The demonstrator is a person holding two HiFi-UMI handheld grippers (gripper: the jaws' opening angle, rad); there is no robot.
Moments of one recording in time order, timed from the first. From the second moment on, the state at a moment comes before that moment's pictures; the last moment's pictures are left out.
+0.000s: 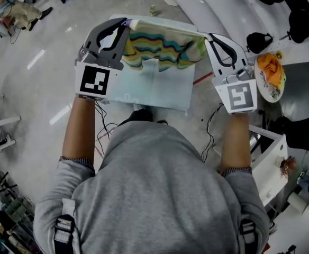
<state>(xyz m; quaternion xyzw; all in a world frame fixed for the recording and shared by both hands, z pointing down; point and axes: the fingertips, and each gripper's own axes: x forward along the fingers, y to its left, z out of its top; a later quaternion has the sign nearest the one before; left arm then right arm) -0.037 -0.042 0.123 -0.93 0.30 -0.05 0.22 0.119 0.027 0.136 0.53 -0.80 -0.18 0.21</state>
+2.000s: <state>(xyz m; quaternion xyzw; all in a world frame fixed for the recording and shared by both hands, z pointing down) -0.020 -0.201 0.450 -0.93 0.20 -0.30 0.02 0.140 -0.115 0.440 0.52 -0.78 0.11 0.34</state>
